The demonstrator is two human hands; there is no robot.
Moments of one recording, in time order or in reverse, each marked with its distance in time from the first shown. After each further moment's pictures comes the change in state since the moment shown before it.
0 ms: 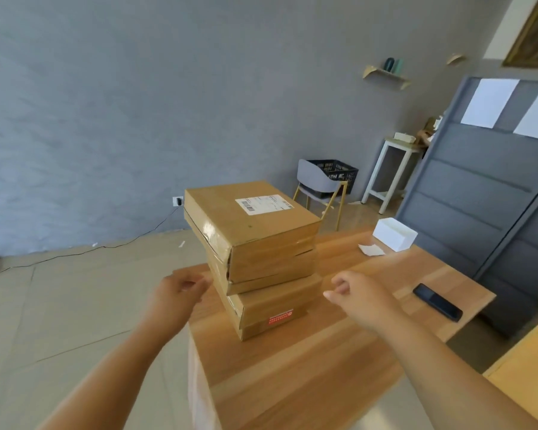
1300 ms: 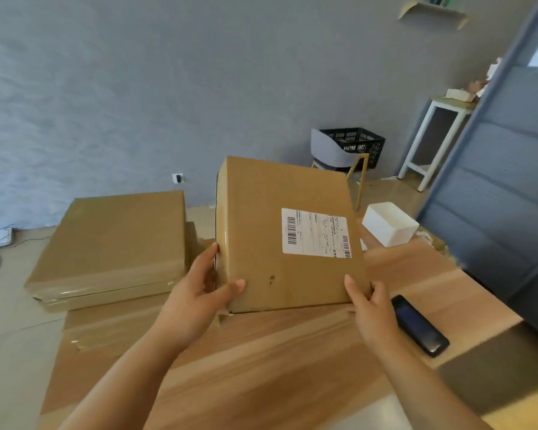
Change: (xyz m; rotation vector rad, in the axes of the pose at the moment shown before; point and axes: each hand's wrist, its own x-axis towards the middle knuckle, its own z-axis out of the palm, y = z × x) left_hand 0.047 0.129 0.345 -0.097 -0.044 0.021; right_hand 0.201 0.311 -0.055 0.903 0.129 0.088
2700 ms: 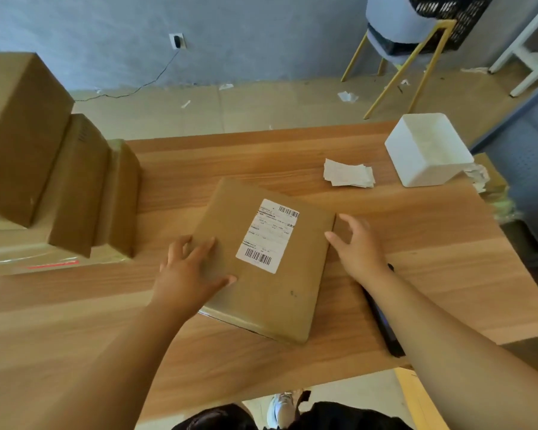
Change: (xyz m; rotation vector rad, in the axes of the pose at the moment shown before) left_hand 0.093 -0.128 0.217 0.714 0.048 -0.532; right_hand 0.247 0.140 -0.061 -0.598 -0.429 -0.066
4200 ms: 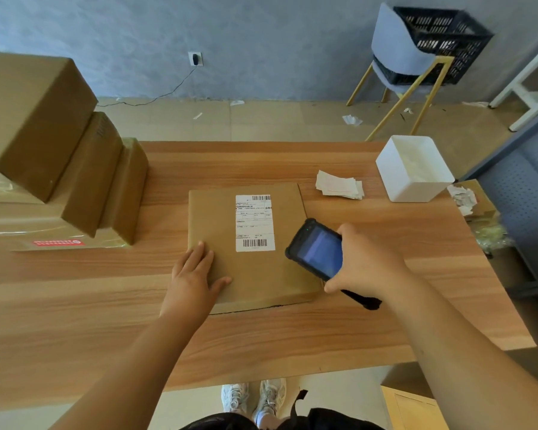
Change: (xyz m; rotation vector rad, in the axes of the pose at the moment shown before) left_hand -0.042 0.013 0.038 0.030 0.165 0.132; right_hand -0.056 -0.054 -0.082 -0.712 -0.316 -0.131
